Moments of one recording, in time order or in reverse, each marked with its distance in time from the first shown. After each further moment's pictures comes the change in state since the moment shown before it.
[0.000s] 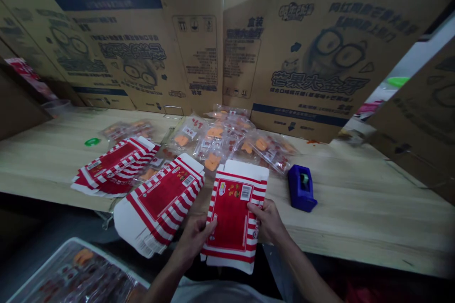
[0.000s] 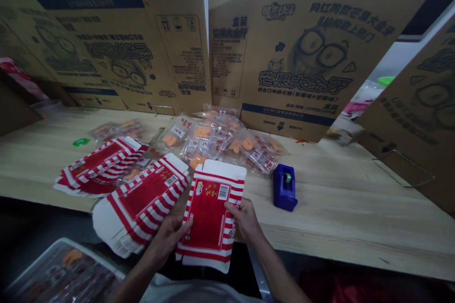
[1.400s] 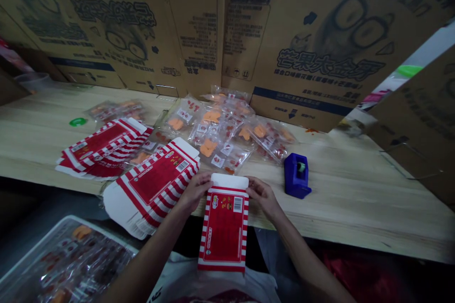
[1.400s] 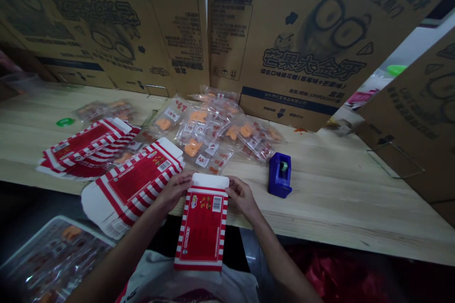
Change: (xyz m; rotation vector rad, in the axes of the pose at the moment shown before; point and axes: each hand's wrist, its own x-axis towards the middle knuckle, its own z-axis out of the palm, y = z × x) left_hand 0.077 0.000 -0.010 -0.049 -0.004 0.047; right_hand 0.018 -0.012 -0.035 -0.370 -0.033 -0.102
